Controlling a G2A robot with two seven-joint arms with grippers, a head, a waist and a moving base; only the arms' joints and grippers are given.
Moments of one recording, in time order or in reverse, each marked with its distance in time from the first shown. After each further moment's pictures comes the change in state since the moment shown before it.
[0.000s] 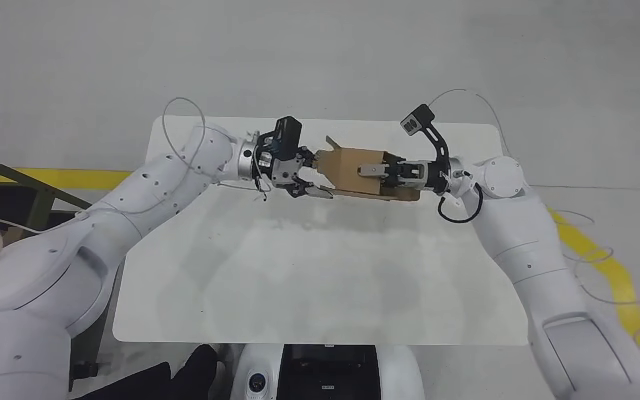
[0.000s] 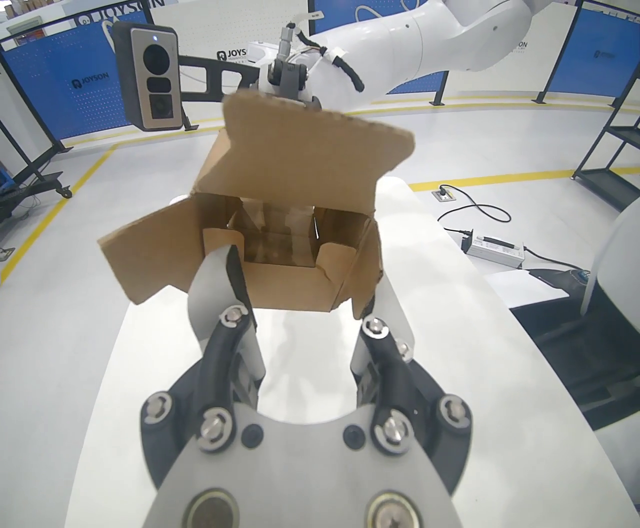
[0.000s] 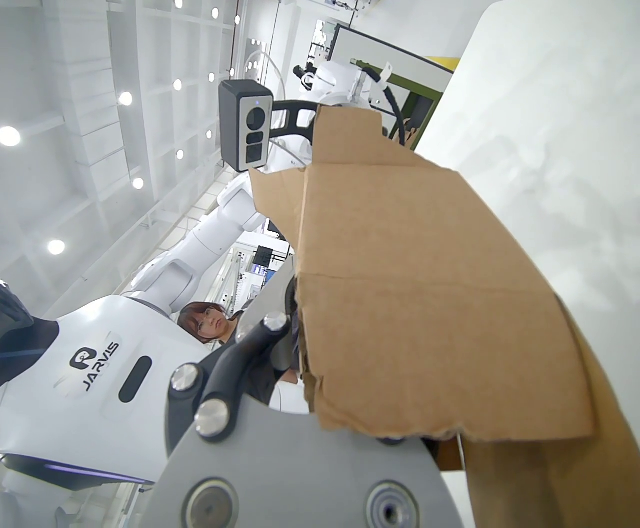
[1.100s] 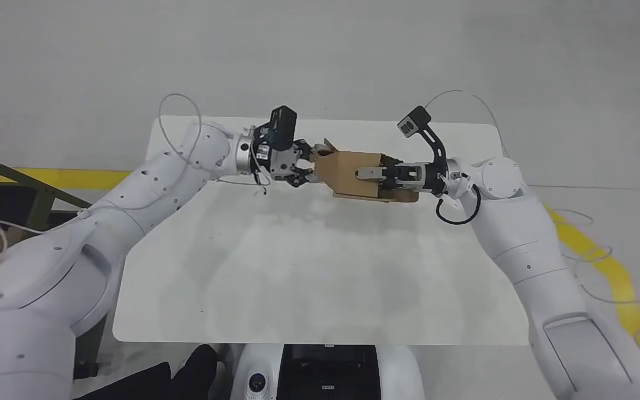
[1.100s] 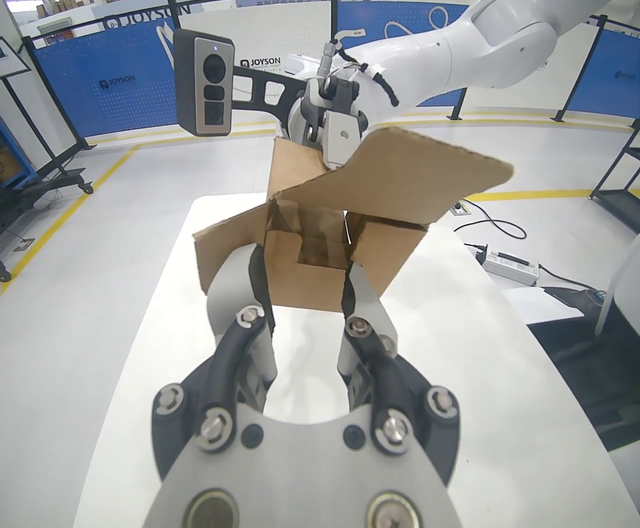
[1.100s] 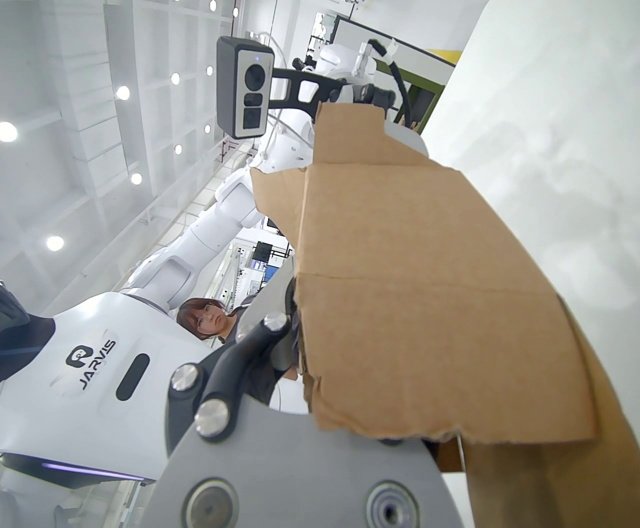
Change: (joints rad) left arm 0.008 -0.022 -0.038 0.046 -0.003 0.002 0.001; right arm 0.003 0.005 -0.024 -0.008 0.007 -0.003 -0.003
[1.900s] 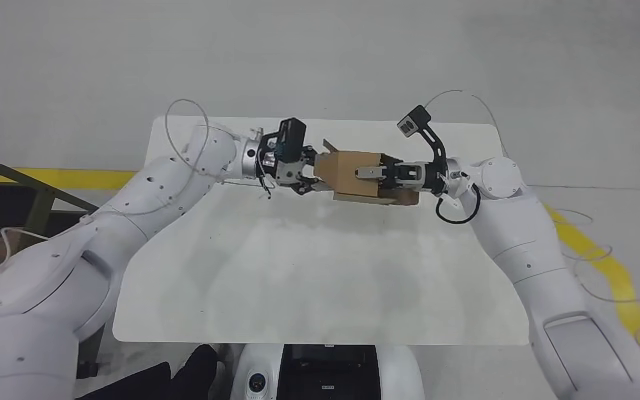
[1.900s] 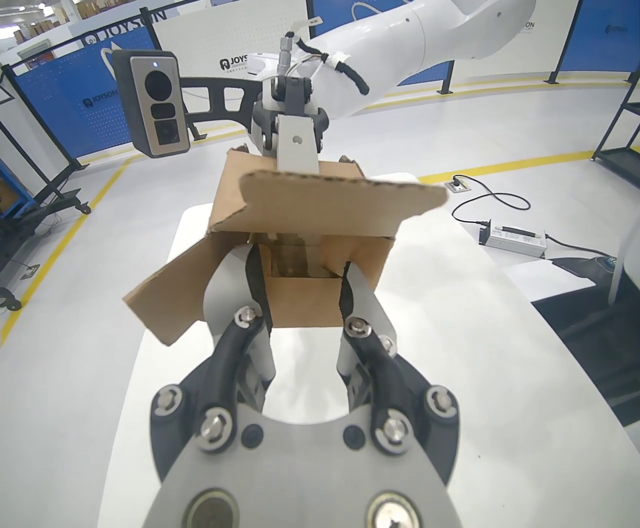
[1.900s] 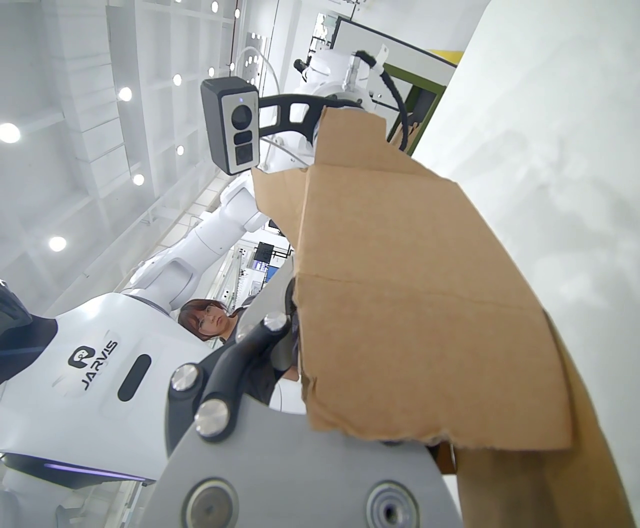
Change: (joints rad) left arm 0.051 0.004 -0.096 -0.077 0.147 0.011 0.011; right arm 0.006 0.001 -0.010 0.008 0.011 -0.004 -0.004
